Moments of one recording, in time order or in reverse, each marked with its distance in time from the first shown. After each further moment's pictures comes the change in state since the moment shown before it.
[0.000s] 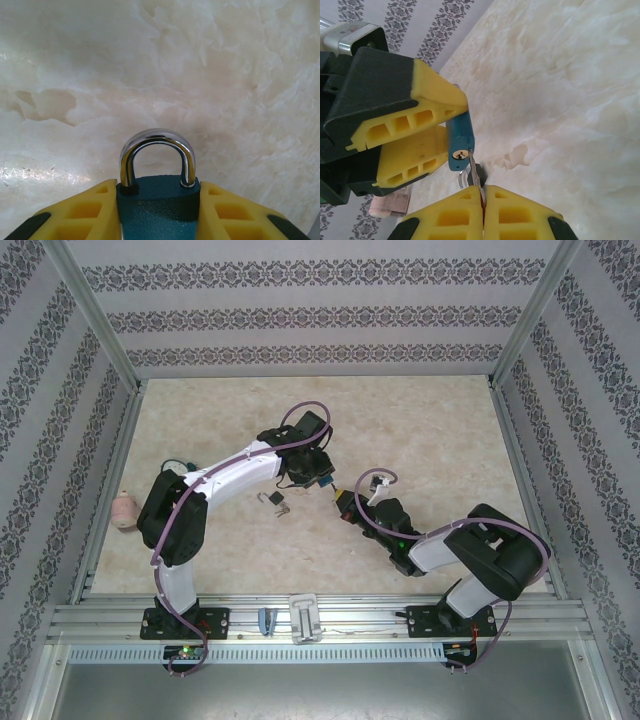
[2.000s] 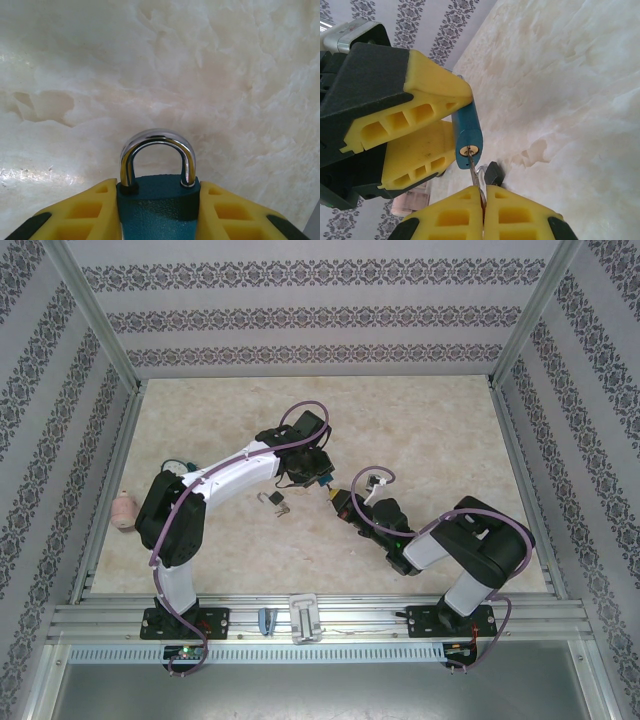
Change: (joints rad) left arm 0.000 -0.011 -0.010 0.015 0.006 -0.003; right arm 0.001 0.092 0.022 0.105 -0.029 0.086
